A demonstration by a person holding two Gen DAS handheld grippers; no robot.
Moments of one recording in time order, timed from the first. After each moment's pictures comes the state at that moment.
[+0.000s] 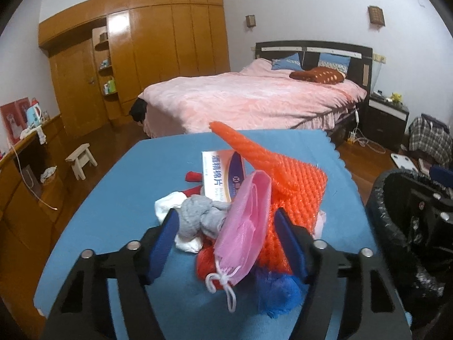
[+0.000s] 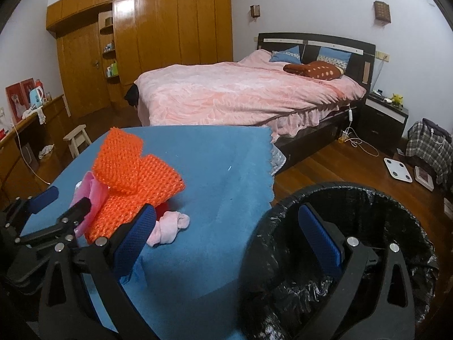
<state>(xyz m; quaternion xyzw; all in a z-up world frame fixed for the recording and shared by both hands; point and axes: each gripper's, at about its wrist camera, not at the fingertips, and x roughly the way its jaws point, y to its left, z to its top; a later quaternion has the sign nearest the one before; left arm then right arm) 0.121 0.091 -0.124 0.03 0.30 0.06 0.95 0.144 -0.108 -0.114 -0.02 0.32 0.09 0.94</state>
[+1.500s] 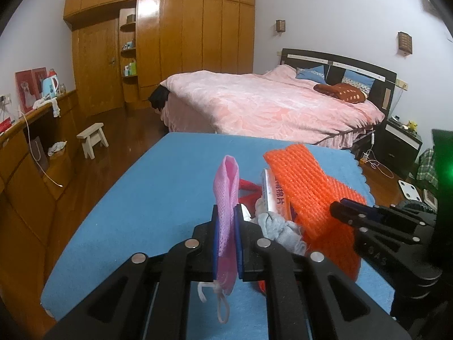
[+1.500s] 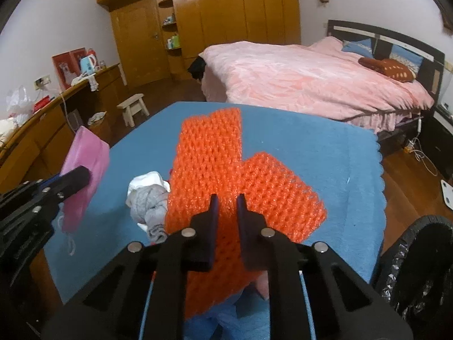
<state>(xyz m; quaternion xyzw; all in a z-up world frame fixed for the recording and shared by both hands) 0.117 0.180 -0.101 -0.04 0.30 0.09 0.95 0.194 0.017 -0.136 -0.04 0.35 0.26 0.90</state>
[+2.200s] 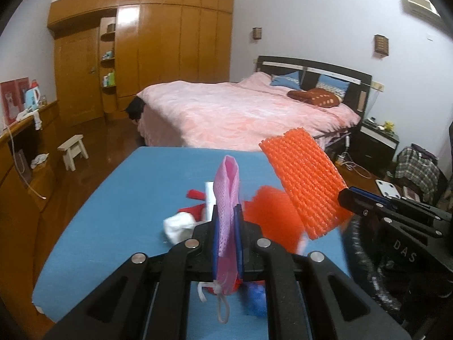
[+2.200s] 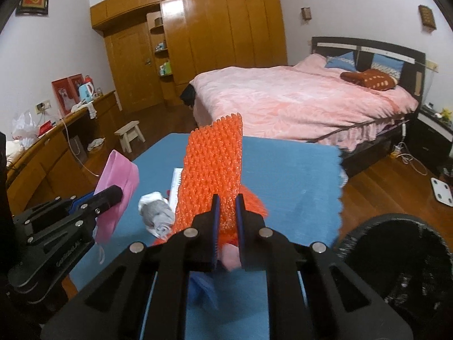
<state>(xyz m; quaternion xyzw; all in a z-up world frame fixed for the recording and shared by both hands) 0.099 0.117 -0.072 -0.03 0.28 0.03 0.96 0.150 -0.060 -0.082 -0.01 0.31 0.23 0.92</state>
